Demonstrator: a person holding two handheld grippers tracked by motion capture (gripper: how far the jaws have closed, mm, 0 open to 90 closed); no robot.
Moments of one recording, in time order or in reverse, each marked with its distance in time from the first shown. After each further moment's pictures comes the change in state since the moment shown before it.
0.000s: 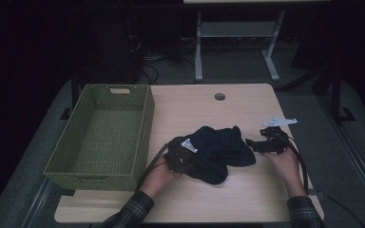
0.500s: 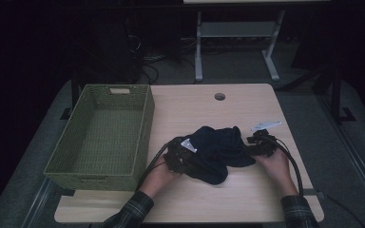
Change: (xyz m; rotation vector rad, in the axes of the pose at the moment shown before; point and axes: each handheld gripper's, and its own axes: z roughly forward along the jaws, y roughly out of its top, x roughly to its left) left arm 0.001 0.000 0.000 0.000 -0.005 -0.006; right arm 0.010 -0.007 0.032 0.099 0.115 -0.029
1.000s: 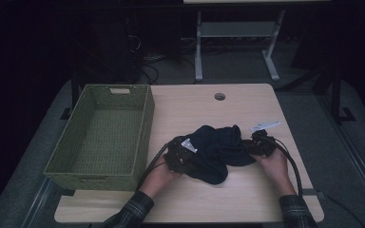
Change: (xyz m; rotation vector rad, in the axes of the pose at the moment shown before) left arm -0.001 0.001 0.000 0.004 0.009 0.005; right arm 0.005 0.002 0.000 0.004 0.016 0.005
